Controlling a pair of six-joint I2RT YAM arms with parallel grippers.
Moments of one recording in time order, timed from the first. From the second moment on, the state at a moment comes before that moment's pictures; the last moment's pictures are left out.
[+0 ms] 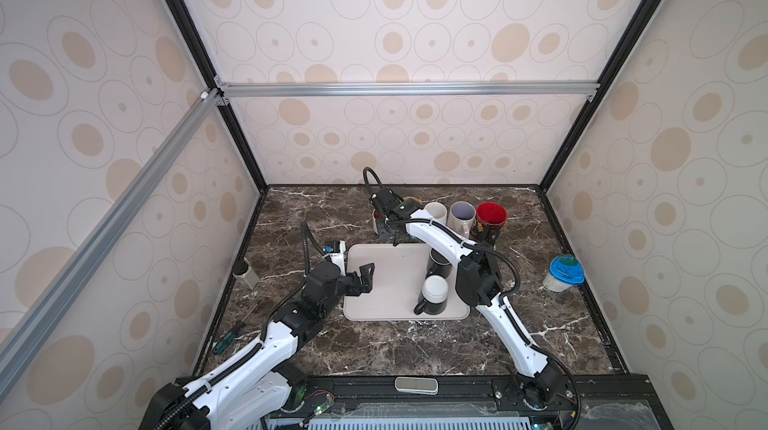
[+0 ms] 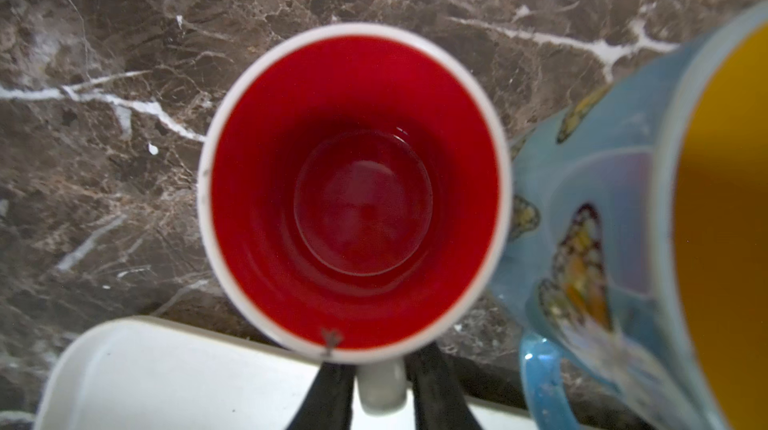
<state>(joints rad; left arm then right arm) -0.56 0.92 0.46 0.01 -0.13 -0.48 0.71 2.56 2.45 -0.95 0.26 0.39</state>
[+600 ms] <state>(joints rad) -0.56 0.88 0.43 0.01 -0.13 -0.48 0.75 2.35 2.22 -0.89 0.23 0.37</state>
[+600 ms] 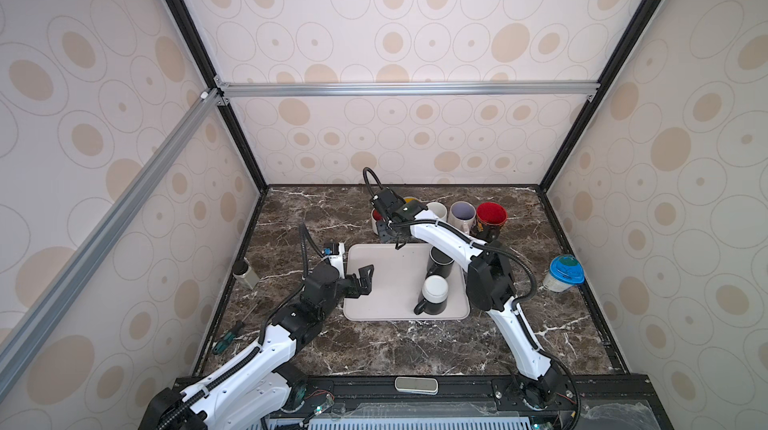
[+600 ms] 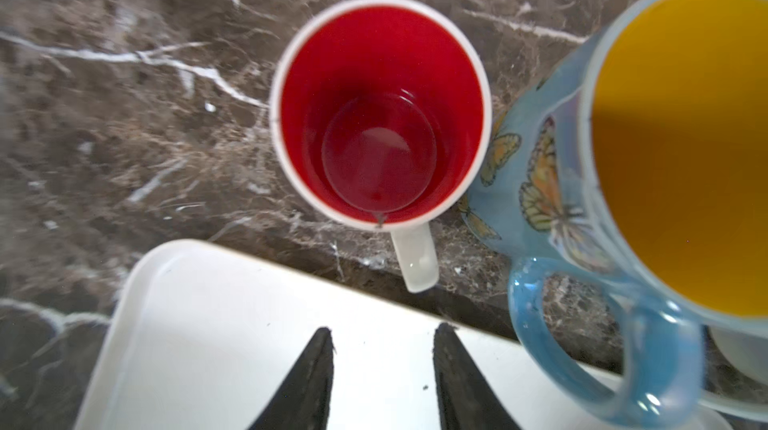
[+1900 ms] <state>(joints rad) -0.70 0.76 0.33 -0.06 -0.11 -0.52 1.11 1.38 1.21 -0.86 0.42 0.94</state>
